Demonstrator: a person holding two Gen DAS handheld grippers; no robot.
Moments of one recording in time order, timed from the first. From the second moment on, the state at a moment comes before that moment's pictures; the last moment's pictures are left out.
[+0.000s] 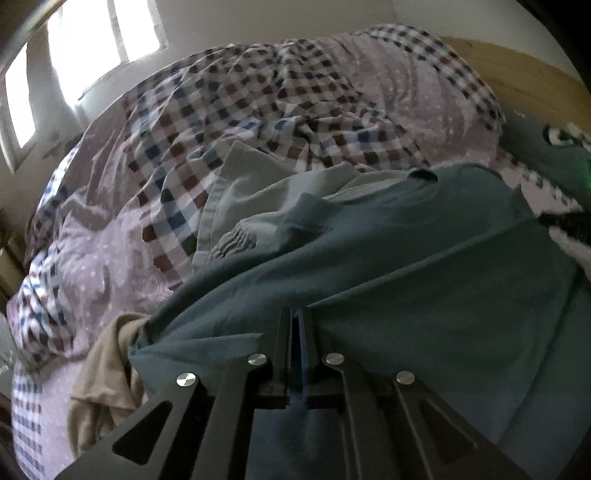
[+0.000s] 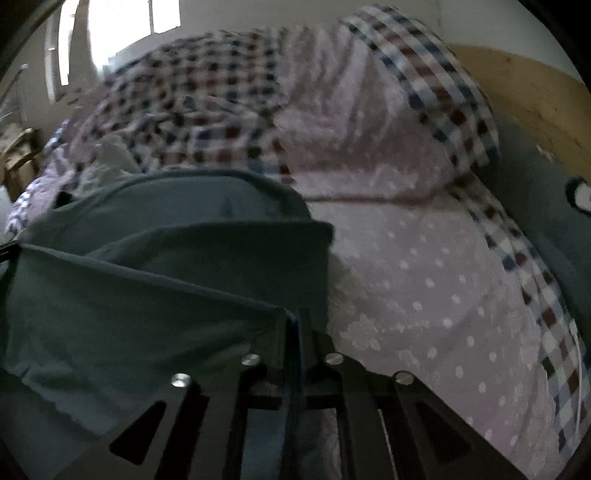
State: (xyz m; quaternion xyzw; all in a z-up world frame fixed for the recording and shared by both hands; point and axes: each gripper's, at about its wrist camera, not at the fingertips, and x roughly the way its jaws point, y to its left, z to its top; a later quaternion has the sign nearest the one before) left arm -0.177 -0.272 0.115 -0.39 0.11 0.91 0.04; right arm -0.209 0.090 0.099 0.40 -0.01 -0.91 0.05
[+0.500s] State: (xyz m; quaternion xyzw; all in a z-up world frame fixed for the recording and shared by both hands) left arm 0.010 -0.387 0.184 -0.33 -0.18 0.92 0.06; right arm -0.041 0.087 0.180 0.35 -0.13 -0.92 0.12
